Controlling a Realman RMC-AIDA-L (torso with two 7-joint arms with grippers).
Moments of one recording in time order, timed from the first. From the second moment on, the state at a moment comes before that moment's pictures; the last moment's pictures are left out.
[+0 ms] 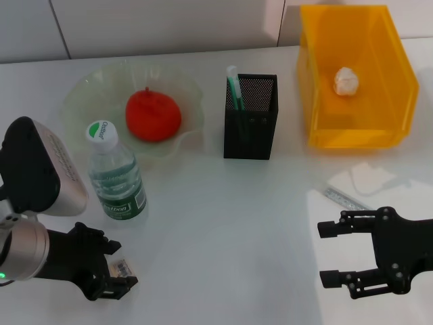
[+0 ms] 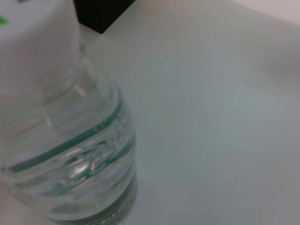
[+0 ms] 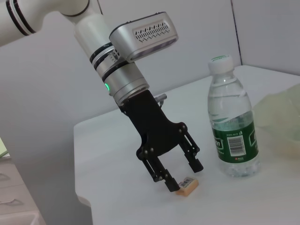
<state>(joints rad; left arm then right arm) -0.19 -2.07 1.62 1.54 2.43 1.40 -2.14 0.22 2.08 -0.85 -0.99 -1.96 -1.87 1.39</state>
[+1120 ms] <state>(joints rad) -0.22 -2.07 1.65 1.48 2.44 1.37 -2.14 0.23 2.08 -0.85 -0.99 -1.96 -1.86 1.39</state>
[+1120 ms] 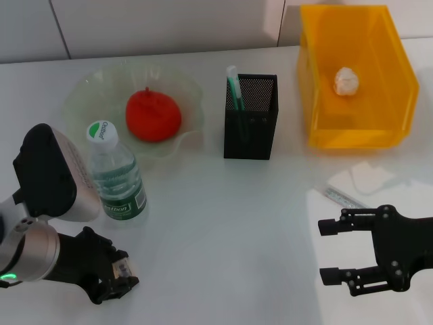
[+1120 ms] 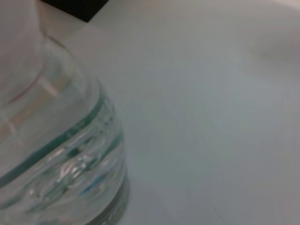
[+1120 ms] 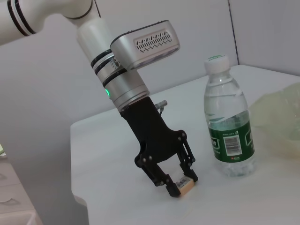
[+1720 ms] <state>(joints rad) -0.16 -2.07 1.58 1.76 2.06 1.56 -2.00 0.22 2.08 -0.83 -0.98 -1.96 -1.86 1.39</state>
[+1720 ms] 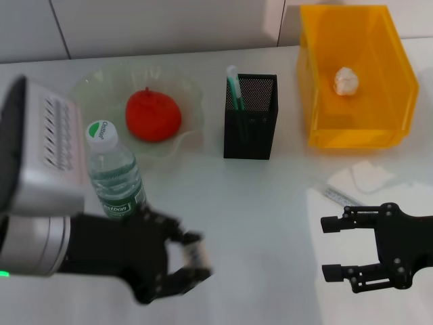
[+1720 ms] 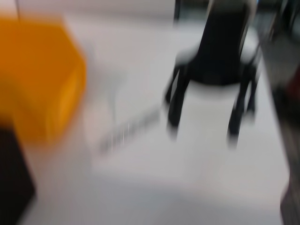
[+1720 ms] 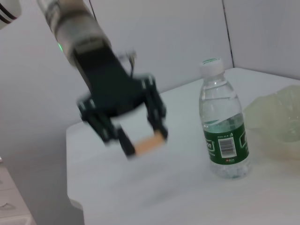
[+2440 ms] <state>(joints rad) -0.50 -2.08 1.79 1.35 1.85 0.75 -1.84 0.23 2.08 -0.82 -0.96 -1.96 -1.86 1.39</state>
